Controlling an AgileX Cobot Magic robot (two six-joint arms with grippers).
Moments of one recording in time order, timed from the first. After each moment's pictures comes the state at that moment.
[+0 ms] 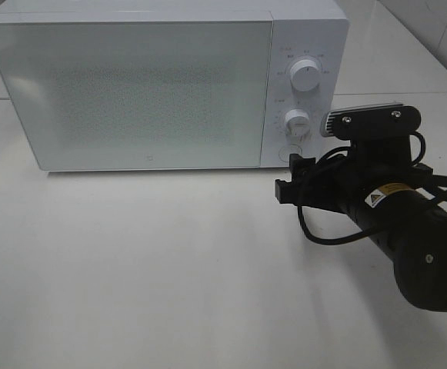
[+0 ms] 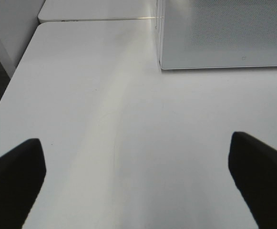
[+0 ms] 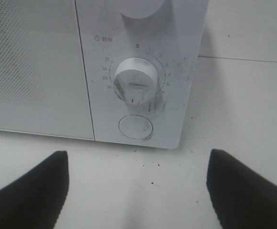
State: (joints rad) left arm 0.06 0.00 -0.50 -0.07 1.03 0.10; right arm 0.71 1.76 -0.43 0.69 -1.05 -0.26
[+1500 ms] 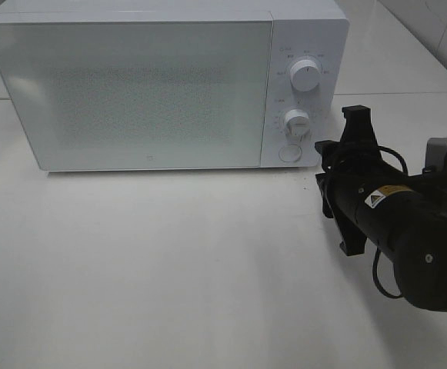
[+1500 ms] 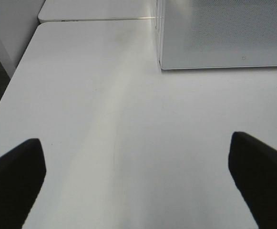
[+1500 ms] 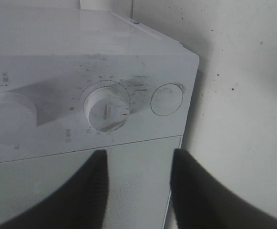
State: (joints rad) left arm 0.06 0.00 -0.50 -0.07 1.03 0.10; right arm 0.71 1.76 -0.43 0.70 -1.04 1.27
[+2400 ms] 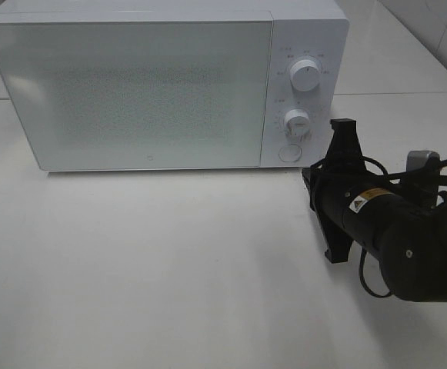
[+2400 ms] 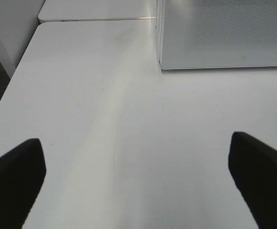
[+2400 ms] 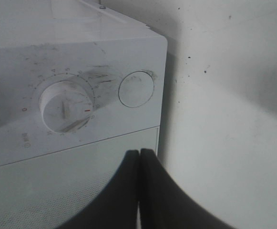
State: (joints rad) left arm 0.06 0.00 -0.50 -0.07 1.03 0.10; right arm 0.67 1.85 -0.47 0.60 -0.98 1.40
